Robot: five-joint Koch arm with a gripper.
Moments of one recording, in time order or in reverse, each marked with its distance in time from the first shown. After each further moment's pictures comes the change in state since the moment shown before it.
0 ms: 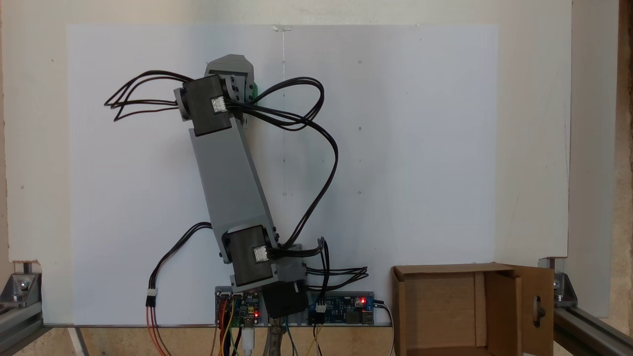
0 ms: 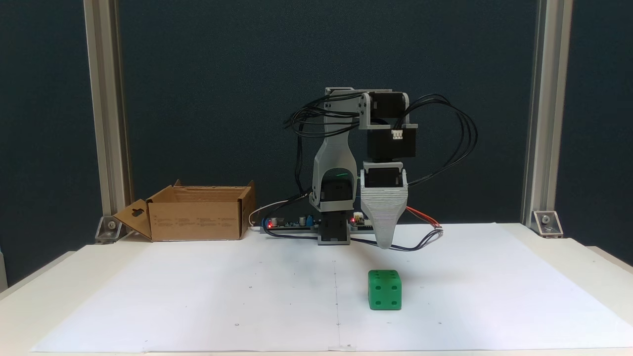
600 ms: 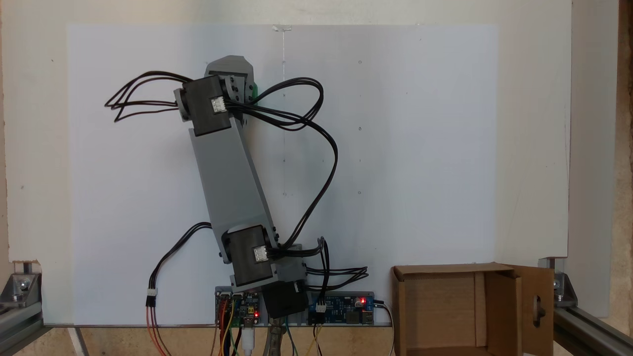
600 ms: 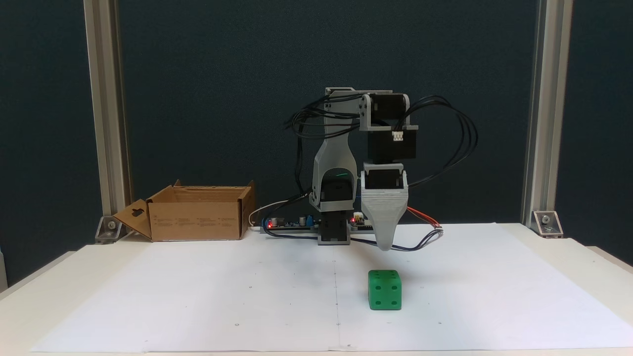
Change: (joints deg) arm -0.3 0.0 1.1 -0.4 0.0
